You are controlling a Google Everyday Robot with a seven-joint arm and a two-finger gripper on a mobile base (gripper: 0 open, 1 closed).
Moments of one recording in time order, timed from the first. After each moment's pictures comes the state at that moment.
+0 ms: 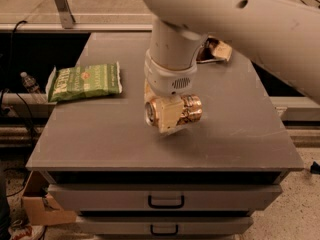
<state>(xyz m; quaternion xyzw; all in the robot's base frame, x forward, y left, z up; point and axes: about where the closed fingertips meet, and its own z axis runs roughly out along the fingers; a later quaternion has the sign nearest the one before) 0.474 0.000 0.877 -0.84 0.53 0.01 0.09</state>
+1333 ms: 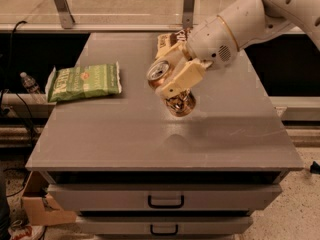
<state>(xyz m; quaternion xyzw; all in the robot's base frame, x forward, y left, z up) 0.501 -0.008 0.951 -0.68 0.56 0.35 0.30</state>
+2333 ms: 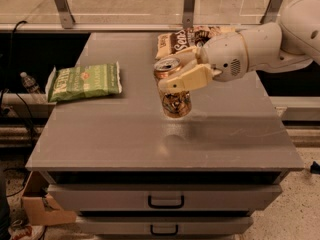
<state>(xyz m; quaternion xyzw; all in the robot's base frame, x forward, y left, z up) 0.509 -0.023 0.960 -0.56 0.57 0.44 0.41</state>
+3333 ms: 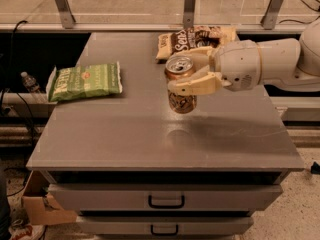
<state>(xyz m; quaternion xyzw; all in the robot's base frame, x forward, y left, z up) 0.510 -0.045 0.963 -0.56 0.53 0.37 0.52</state>
